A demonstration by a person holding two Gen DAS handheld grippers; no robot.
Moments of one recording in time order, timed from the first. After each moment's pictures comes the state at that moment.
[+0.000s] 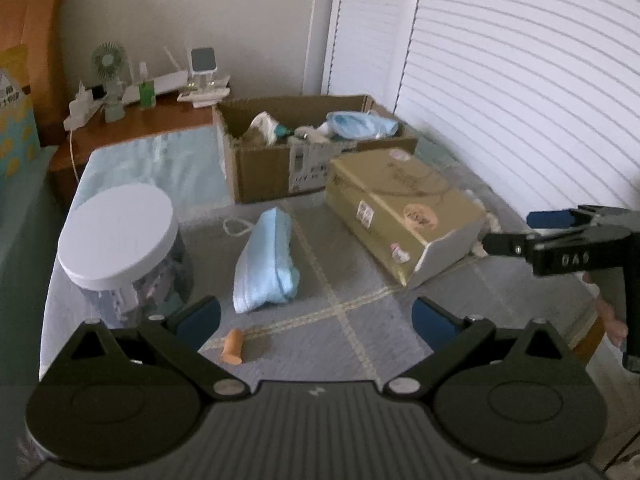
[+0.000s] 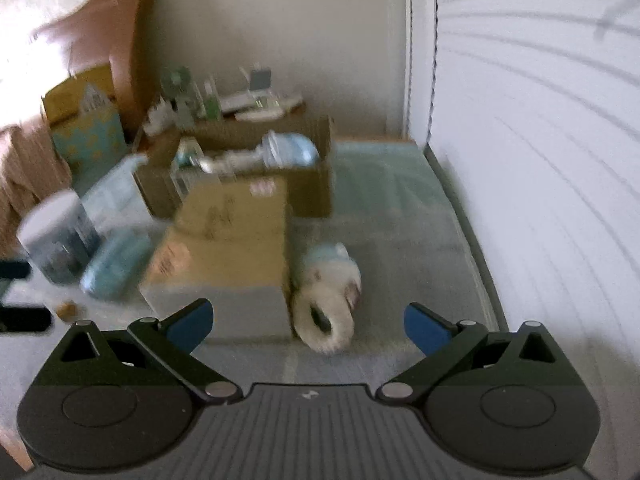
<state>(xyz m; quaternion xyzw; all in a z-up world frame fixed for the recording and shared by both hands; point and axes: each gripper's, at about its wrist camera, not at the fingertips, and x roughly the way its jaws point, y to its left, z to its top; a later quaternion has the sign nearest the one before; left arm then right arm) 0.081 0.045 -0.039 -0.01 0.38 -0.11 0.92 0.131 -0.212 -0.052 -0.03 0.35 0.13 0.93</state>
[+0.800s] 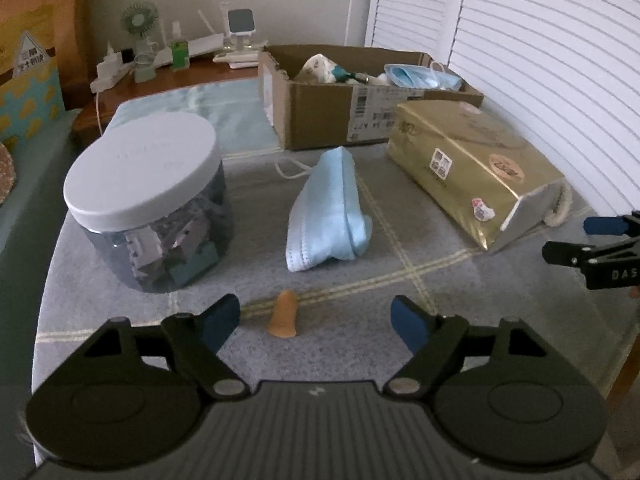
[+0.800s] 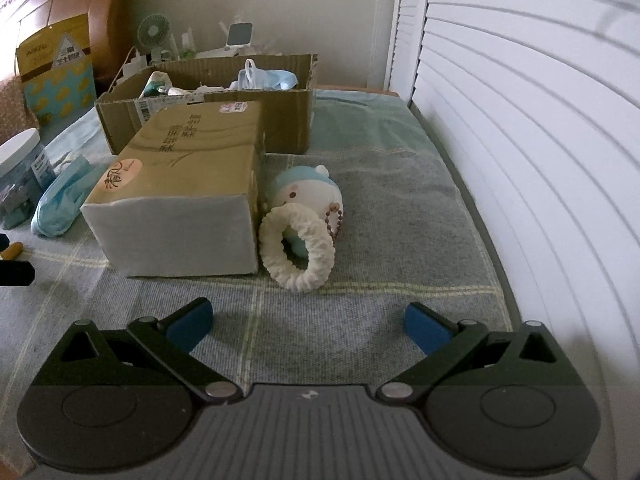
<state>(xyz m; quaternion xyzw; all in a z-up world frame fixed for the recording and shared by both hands) 0.096 0.064 -0.083 -0.01 0.41 -0.07 0.91 0.131 -0.209 -0.091 -0.06 0.38 0.10 0.92</state>
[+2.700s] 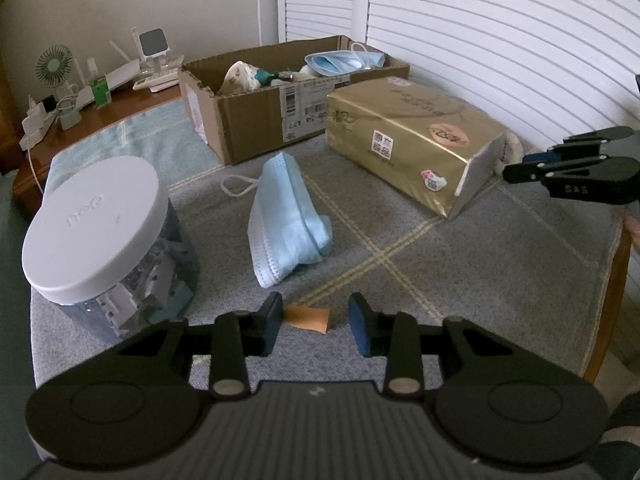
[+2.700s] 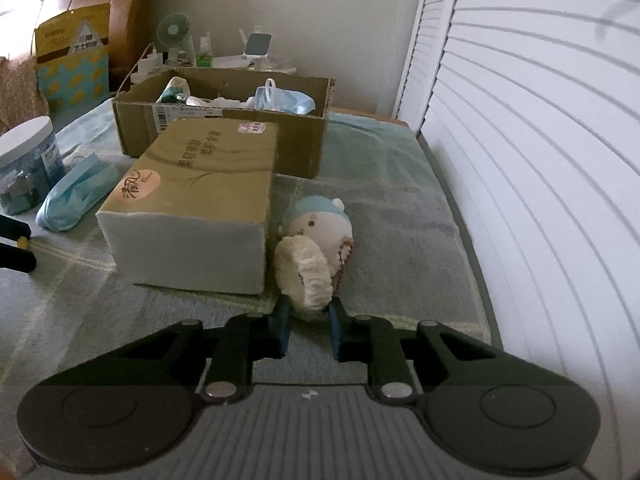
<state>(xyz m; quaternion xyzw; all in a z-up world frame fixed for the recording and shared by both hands) 0.102 0.067 -0.079 0.07 0.41 -0.18 0.89 0.129 -0.202 -0.078 -0.11 0.36 0.11 0.92</state>
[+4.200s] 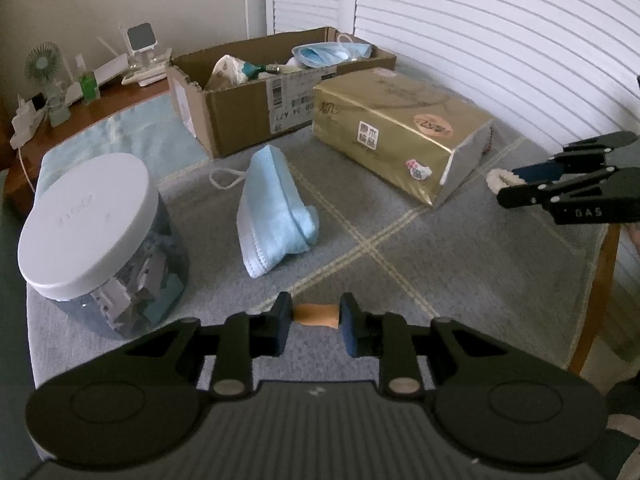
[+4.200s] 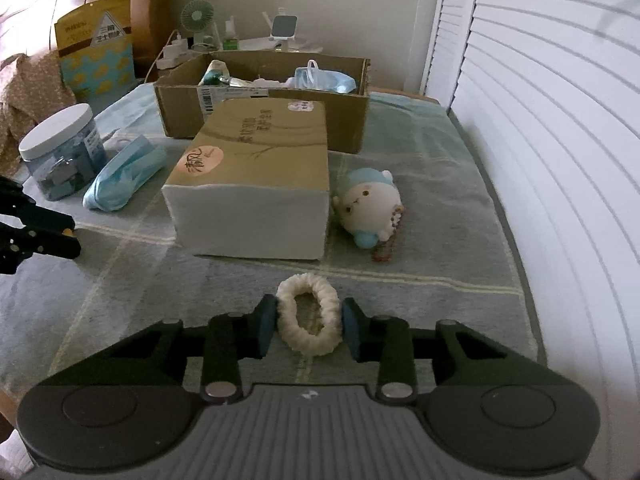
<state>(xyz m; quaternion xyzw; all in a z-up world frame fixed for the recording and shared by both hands) 0.100 0.066 -0.075 0.08 0.42 -0.20 0.88 0.110 -0.186 -0.074 -0.09 0.40 0.14 0.90</state>
